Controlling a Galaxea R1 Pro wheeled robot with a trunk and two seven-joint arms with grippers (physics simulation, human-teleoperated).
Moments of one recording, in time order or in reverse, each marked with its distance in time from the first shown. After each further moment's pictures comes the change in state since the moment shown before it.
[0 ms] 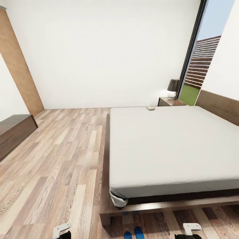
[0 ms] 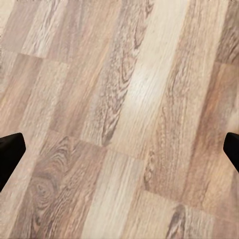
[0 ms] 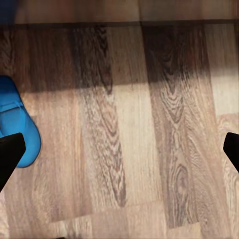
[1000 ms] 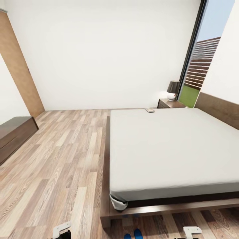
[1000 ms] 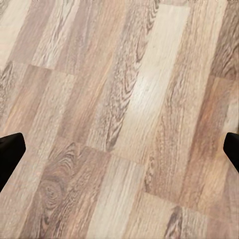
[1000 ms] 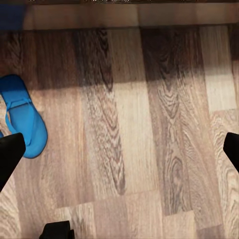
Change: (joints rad) left arm 0.000 0.001 0.000 0.001 0.000 -0.019 0.000; right arm 0.002 0.002 0.000 0.044 -0.001 -0.036 0.001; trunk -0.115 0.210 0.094
